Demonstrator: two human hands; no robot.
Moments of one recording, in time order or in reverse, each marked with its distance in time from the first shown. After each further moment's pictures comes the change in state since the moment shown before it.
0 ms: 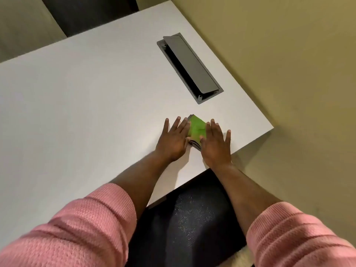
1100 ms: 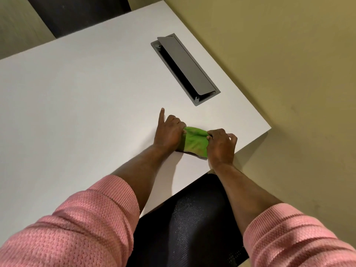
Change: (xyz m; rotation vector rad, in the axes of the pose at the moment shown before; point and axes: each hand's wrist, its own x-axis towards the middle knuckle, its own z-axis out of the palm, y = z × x) left_hand 0.035 -0.018 -0.012 -0.025 0.199 -0.036; right_hand 0.012 0.010 0.008 0.260 0.340 0.168
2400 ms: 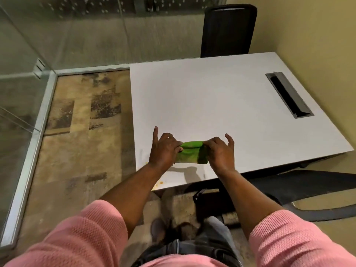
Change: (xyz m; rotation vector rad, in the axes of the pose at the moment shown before) left_hand -0.581 -0.258 -0.216 -0.130 0.322 -0.389; right_hand -0.393 -0.425 -0.019 -0.026 -0.276 -0.653
